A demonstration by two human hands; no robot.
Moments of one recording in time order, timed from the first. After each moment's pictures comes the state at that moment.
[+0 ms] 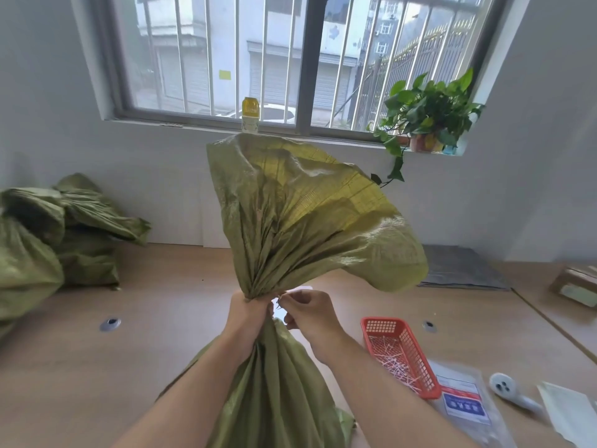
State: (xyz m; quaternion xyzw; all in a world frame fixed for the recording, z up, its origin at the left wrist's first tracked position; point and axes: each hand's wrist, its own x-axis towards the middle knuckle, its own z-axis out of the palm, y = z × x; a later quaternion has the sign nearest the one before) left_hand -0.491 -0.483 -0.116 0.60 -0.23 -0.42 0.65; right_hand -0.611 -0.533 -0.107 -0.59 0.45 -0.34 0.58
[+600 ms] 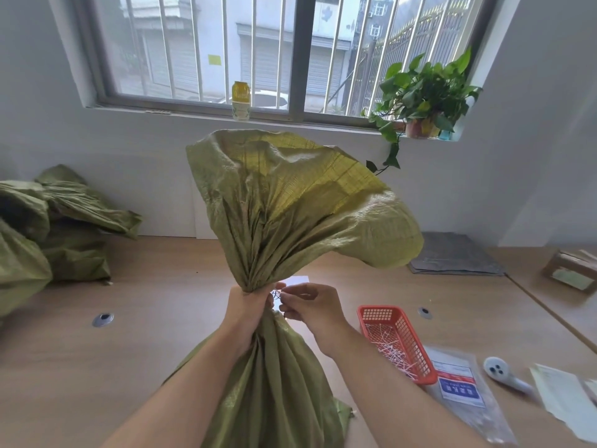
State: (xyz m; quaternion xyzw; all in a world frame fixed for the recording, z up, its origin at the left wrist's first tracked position) left_hand -0.490 -0.498 -0.126 0.59 -0.25 -0.43 0.63; right_hand -0.625 -0.540 -0.114 -0.55 0.43 -0.38 0.60
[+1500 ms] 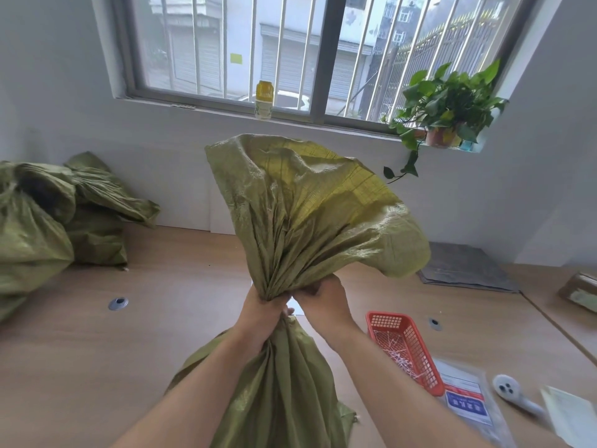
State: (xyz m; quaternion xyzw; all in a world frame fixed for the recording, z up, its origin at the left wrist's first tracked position) left_hand -0.487 -0.484 -0.147 0.56 -0.30 -0.41 0.65; right_hand -0.609 -0.532 -0.096 -0.71 0.43 -0.36 0.43
